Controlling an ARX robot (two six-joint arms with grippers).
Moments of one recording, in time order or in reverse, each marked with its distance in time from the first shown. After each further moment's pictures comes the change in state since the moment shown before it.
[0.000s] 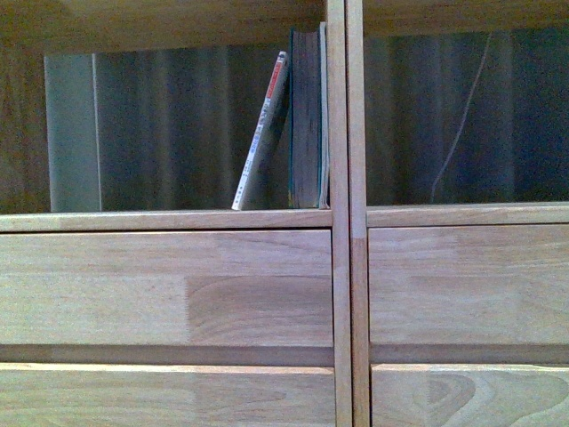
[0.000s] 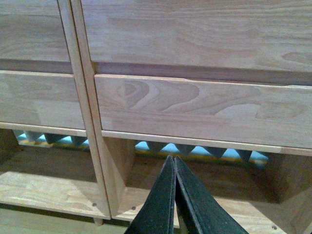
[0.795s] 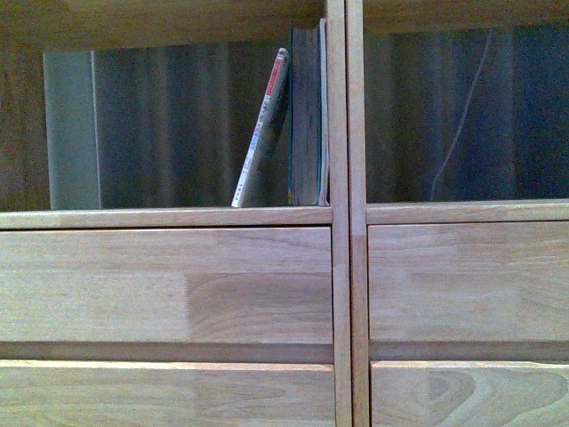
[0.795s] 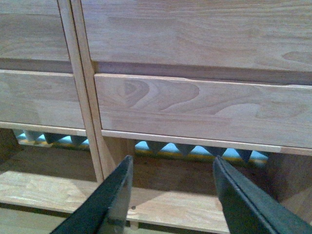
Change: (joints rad) left arm -0.050 0.378 0.230 0.140 -0.024 -0.002; right arm 0.000 0.001 0.000 0.000 0.000 0.000
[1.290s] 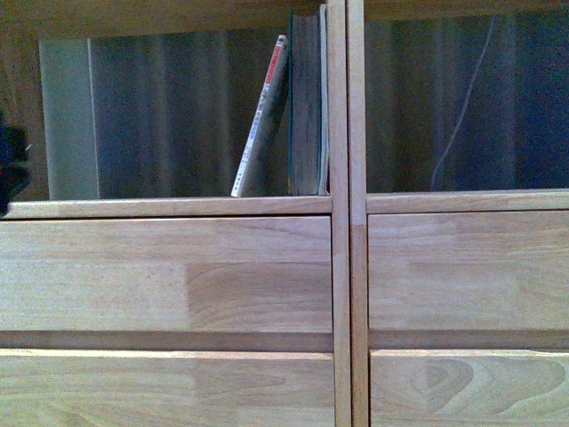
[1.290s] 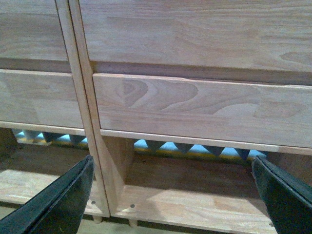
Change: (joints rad) left arm -0.110 0.298 0.508 -0.185 -0.131 -0.013; right arm 0.000 0.035 0.027 -0.004 0.000 -0.003
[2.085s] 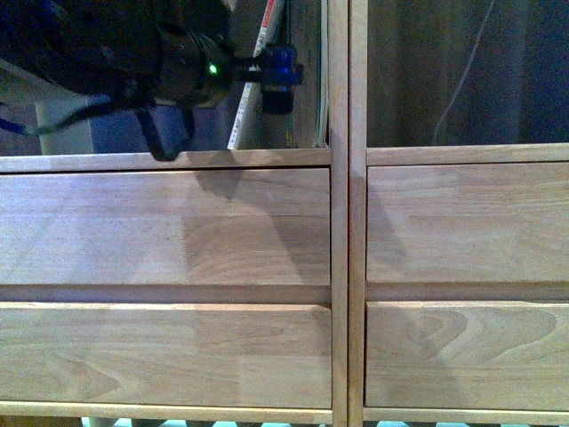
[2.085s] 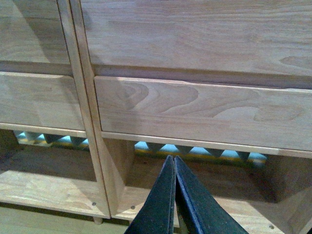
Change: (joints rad) left arm -0.212 0.746 0.834 0.059 0.080 0.152; right arm 0.000 0.006 0.008 -0.001 -0.001 -0.001
